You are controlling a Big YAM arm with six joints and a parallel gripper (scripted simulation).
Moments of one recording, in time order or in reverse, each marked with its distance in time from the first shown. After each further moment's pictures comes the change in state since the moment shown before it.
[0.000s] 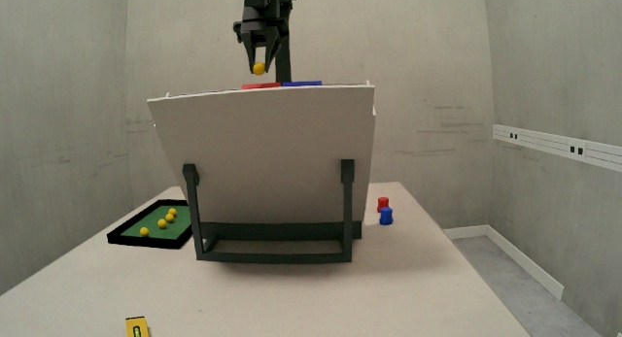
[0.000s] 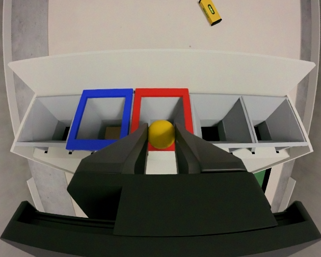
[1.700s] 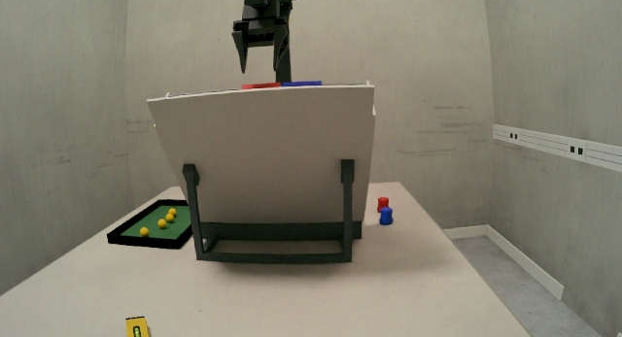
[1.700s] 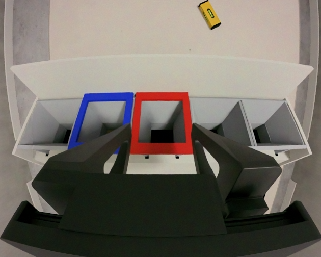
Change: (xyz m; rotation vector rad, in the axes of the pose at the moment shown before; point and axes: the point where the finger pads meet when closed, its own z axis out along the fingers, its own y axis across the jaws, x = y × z) arm -0.004 0.000 0.000 -0.001 -0.017 0.000
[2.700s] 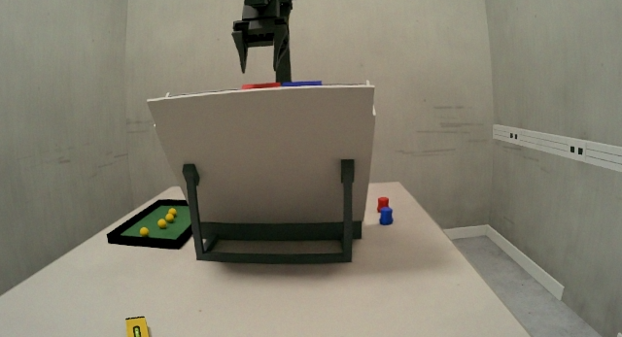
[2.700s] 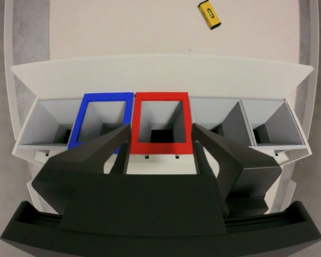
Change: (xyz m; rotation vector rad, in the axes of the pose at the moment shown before) arm 0.000 0.000 0.000 0.000 0.000 0.000
